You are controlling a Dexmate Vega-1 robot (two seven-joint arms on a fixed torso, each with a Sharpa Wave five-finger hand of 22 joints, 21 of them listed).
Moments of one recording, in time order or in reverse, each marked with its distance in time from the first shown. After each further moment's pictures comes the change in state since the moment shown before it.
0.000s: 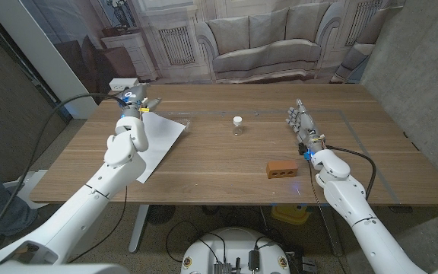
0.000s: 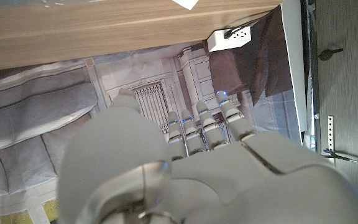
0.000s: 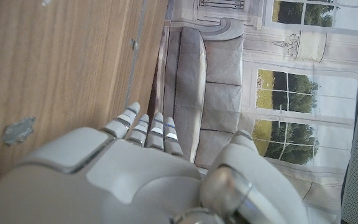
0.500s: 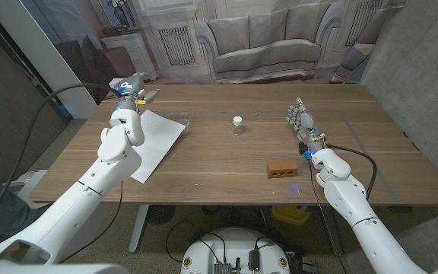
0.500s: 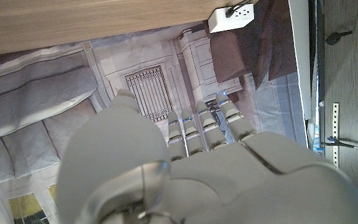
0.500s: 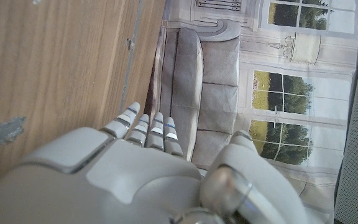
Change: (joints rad) left arm -0.001 0.033 -0.021 -0.067 0.024 0.002 -0.032; left_hand -0.006 -0.007 -0.004 0.004 0.008 0.000 0.000 0.000 0.000 0.000 0.000 0.004 0.000 0.000 0.000 0.000 0.000 -0.005 -0.005 0.000 -0.001; right arm -0.004 -0.003 -0.003 -0.010 -0.004 0.010 -0.002; right_hand -0.005 0.005 0.000 0.000 0.000 0.000 0.000 0.000 0.000 0.000 0.000 0.000 0.000 0.000 0.000 0.000 0.000 0.000 0.000 0.000 0.000
